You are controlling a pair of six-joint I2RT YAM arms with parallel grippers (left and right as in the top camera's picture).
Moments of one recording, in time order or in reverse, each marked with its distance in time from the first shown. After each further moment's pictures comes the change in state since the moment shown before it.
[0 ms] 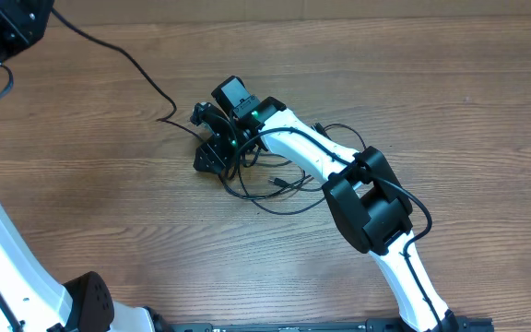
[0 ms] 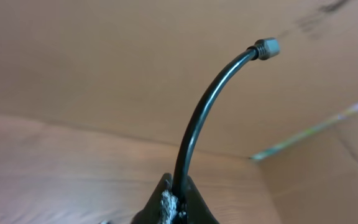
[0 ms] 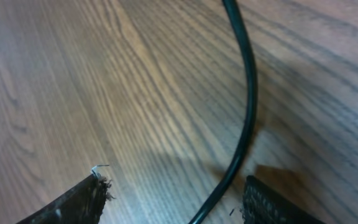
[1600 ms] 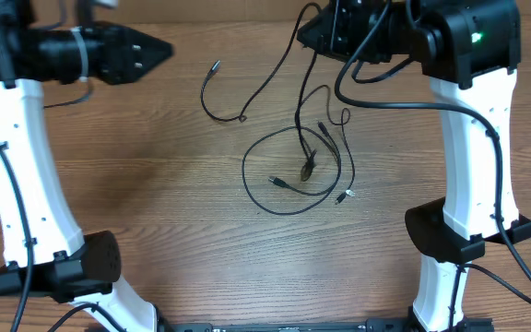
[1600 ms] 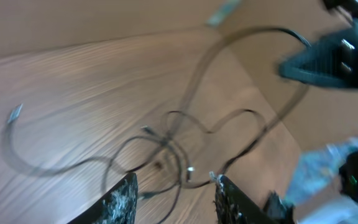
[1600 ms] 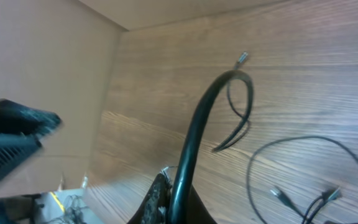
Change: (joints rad) left arm -0.225 0.212 0.003 -0.457 0.200 0.715; right arm -0.345 -0.284 0.967 -0.885 0.012 0.544
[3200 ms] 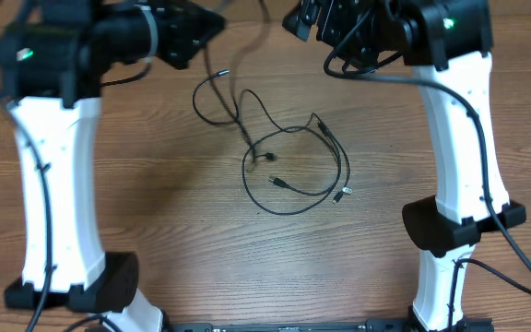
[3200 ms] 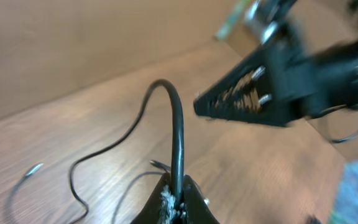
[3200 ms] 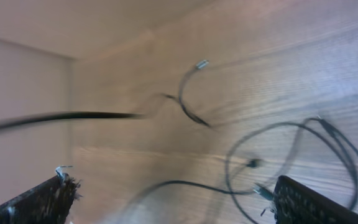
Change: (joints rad) left arm -0.262 -0.080 0.004 0.301 -0.285 -0.257; right arm -0.013 0.034 -0.135 0.016 0.167 0.137
